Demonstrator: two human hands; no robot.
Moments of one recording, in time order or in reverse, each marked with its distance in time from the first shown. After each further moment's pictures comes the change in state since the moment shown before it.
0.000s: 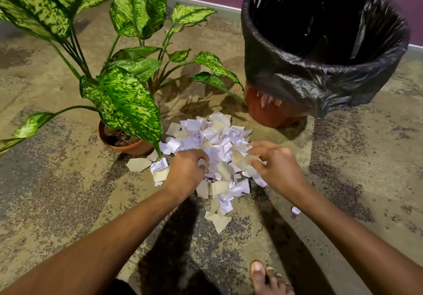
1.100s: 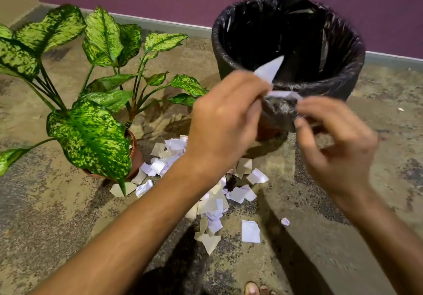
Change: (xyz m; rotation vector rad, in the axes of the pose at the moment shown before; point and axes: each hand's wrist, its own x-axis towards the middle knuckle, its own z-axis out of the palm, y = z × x) left_hand 0.014 0.176 -0.079 -0.196 0.609 0.868; right_hand -0.006 -0.007 -0.117 -0.057 0.732 -0.291
